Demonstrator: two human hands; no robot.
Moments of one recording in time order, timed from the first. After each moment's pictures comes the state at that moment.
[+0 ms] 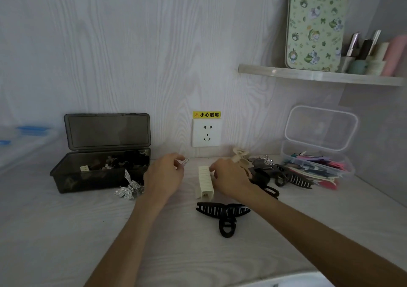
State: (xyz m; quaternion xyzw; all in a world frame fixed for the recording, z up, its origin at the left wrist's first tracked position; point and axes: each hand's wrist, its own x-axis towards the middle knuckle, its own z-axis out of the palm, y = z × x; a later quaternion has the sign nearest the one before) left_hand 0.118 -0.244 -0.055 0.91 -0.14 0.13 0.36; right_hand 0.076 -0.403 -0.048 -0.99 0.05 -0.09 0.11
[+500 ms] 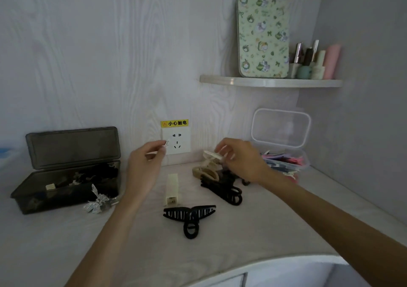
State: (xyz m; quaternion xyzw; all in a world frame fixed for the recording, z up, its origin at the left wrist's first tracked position) left_hand 0.100 -0.277 -0.019 0.74 -0.17 0.17 0.63; right_hand 0.013 -0.486 0.008 -0.94 0.03 -0.22 0.26
